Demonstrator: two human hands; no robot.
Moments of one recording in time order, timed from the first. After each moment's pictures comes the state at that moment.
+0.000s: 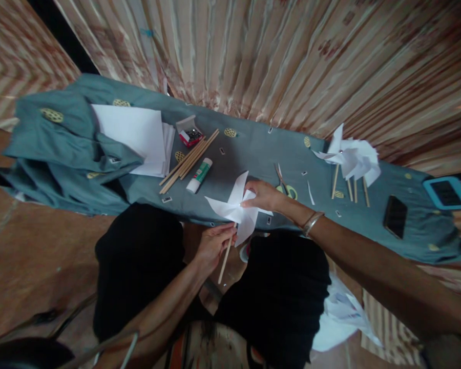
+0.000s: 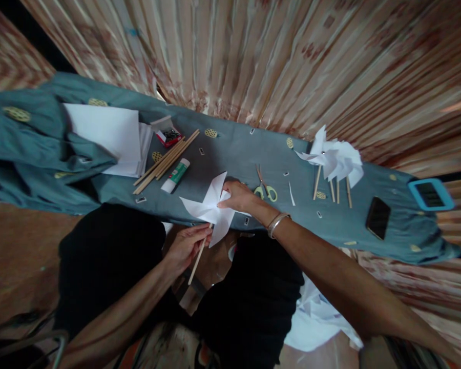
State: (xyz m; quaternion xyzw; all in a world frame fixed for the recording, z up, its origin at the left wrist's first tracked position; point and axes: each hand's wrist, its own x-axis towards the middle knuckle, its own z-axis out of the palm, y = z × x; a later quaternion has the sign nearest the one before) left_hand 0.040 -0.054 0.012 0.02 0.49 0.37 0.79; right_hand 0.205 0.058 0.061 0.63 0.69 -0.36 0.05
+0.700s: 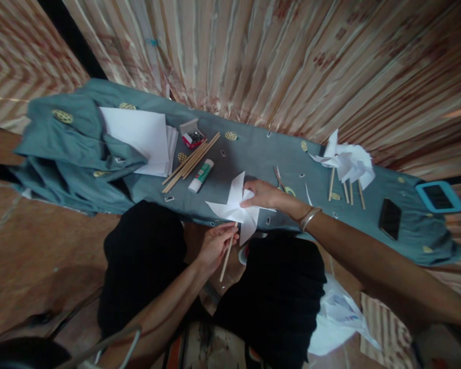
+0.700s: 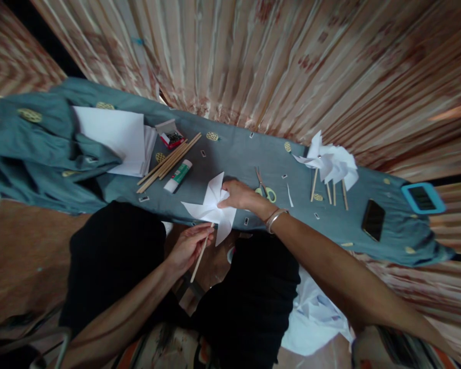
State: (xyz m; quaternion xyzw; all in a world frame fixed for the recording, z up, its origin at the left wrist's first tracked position) left_hand 0.042 -0.059 0.016 0.02 0.46 0.39 0.80; right_hand 0.201 0.064 0.075 0.60 0.72 -0.33 0.11
